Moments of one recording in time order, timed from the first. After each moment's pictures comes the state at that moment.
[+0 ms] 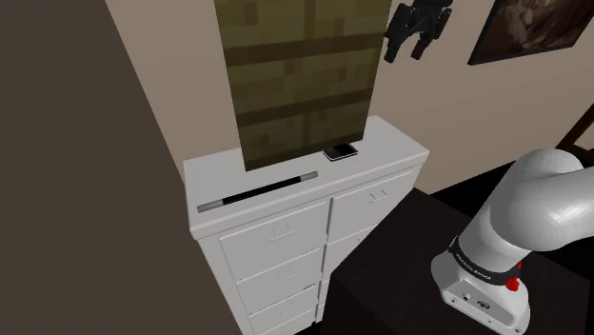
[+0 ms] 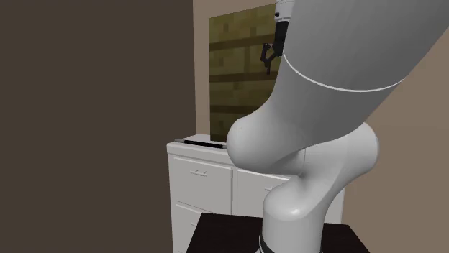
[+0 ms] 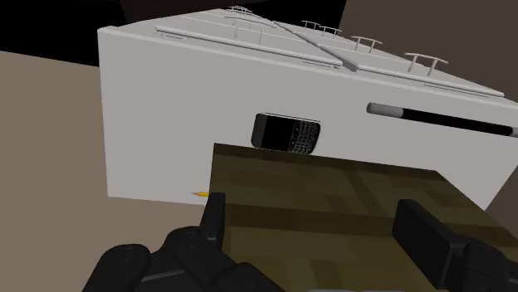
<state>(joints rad) 0.00 -0.82 -0.07 -2.26 0.00 1.65 0.15</state>
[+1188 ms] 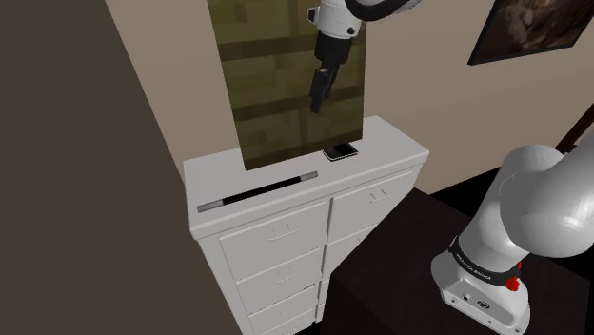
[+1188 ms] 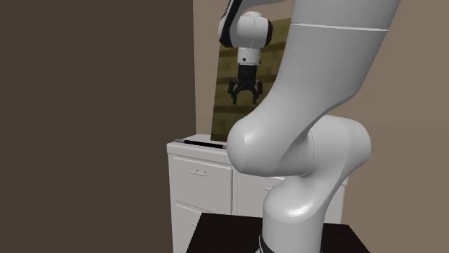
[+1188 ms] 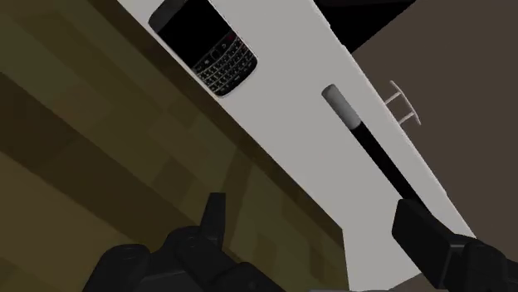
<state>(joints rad) 0.25 -0.40 -0.03 -2.23 0.03 1.98 -0.26</state>
